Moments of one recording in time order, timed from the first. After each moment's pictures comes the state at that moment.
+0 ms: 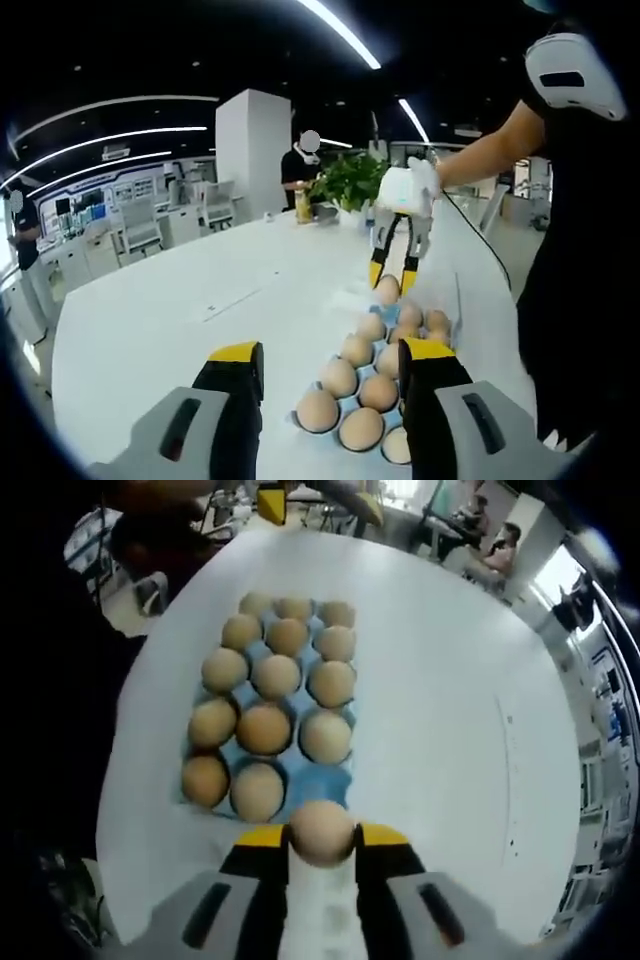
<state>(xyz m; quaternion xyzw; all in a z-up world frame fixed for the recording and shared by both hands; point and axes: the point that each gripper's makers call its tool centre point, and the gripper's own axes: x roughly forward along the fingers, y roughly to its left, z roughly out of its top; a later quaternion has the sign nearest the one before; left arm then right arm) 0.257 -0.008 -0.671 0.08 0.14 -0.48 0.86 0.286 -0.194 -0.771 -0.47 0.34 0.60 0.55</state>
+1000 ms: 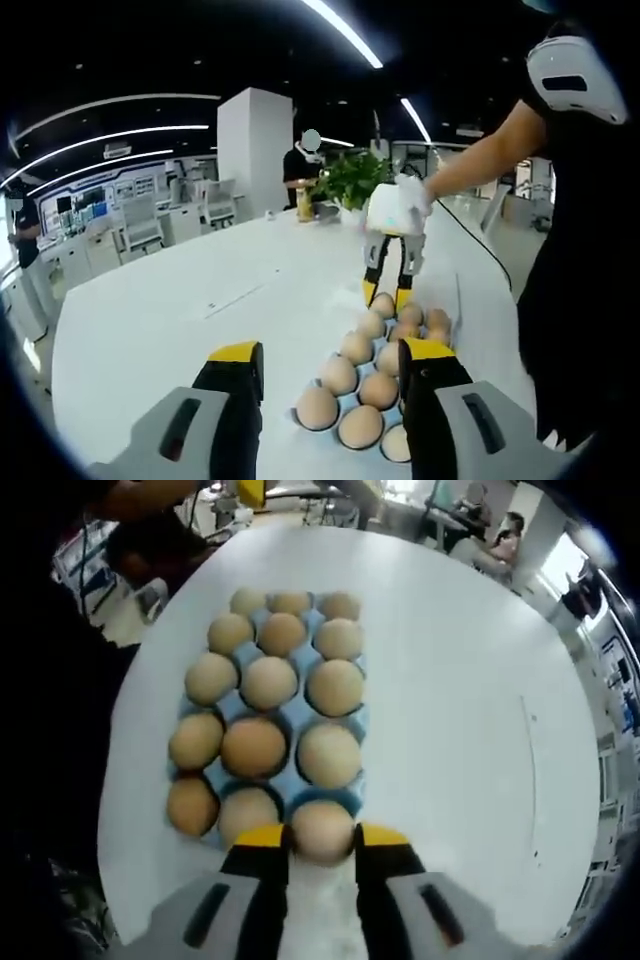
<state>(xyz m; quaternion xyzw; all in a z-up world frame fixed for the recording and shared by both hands) 0.255 -0.006 -0.674 0.08 0.15 -0.48 0.86 0.284 -0.177 -0.800 -0.44 0.37 0.61 0.55</state>
